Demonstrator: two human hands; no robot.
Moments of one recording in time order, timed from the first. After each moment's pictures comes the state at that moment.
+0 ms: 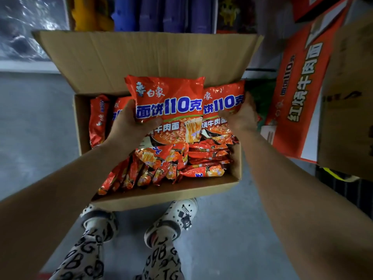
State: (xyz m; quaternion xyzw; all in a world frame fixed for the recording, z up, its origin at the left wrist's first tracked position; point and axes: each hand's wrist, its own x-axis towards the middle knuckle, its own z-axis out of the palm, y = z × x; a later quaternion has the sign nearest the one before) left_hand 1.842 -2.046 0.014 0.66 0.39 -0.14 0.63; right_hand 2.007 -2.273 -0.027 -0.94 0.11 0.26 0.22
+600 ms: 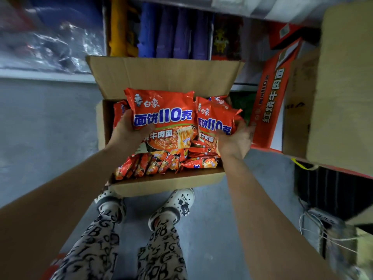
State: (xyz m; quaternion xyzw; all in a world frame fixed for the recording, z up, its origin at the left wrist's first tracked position) left_hand 1.803 -2.028 0.100 0.64 0.41 -0.11 0.64; right_hand 1.919 -2.241 0.130 -0.93 0.20 0.19 0.25
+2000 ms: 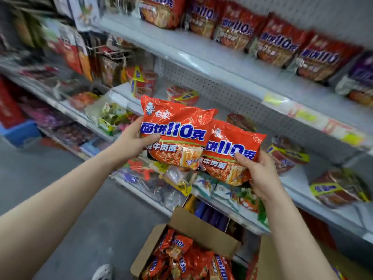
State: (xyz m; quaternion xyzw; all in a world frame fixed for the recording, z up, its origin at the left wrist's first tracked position) left_hand 1.612 -1.862 0.719 0.64 0.27 0.30 0.65; right_hand 1.859 -2.068 0.739 -0.70 -0.26 0.27 0.61
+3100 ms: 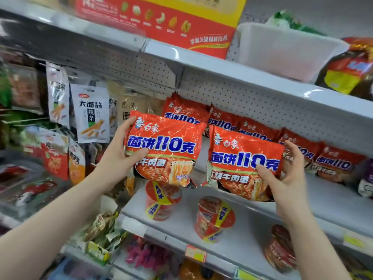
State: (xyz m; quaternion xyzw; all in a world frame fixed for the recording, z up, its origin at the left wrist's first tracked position) left_hand 1.576 -1.461 0.868 0.70 0.09 0.47 0.53; right_hand 1.803 -1.737 0.918 -0.66 -0.34 -0.04 0.66
